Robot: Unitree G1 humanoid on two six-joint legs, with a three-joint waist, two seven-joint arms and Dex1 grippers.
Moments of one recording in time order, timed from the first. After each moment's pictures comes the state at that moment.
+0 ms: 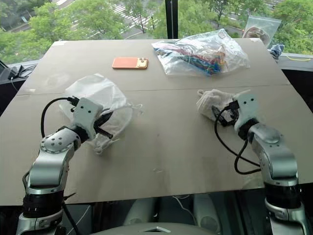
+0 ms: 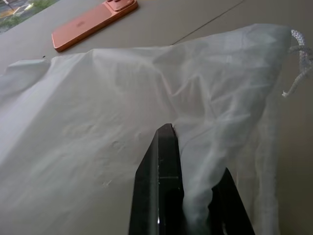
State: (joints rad) left arm -0.22 0.53 0.18 -0.39 -0.03 0.67 -0.54; right arm -0.36 -0.46 -0.16 -0.22 0.28 0.81 0.31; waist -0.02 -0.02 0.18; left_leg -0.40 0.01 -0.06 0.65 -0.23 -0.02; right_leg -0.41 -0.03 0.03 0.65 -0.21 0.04
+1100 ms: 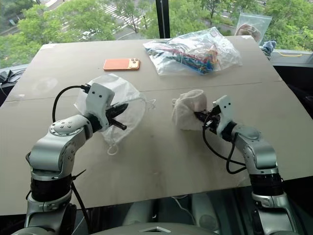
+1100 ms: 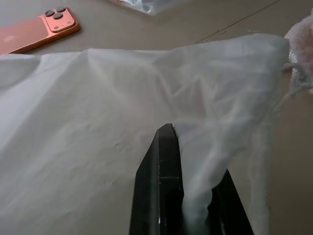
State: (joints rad) left arm -0.41 0.48 0.12 -0.50 -0.23 1.11 -0.47; right arm -0.30 -0.38 -0.04 -0.28 0.49 0.67 0.67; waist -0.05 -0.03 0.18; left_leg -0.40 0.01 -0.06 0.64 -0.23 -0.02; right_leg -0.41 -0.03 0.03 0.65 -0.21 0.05
